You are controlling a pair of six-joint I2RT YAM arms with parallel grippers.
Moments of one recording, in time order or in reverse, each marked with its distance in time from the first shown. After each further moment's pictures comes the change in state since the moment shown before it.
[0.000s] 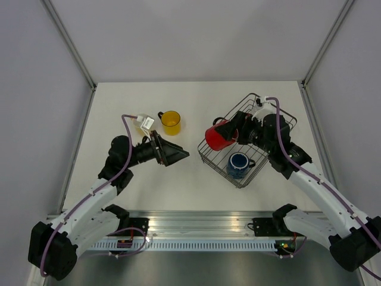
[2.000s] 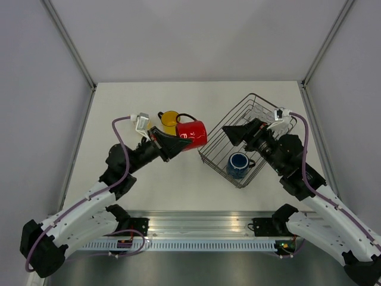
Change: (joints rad) left arm -0.232 -0.036 -0.013 0.361 -0.315 -0.050; right arm 0.144 -0.255 -0.126 0.137 0.213 0.163
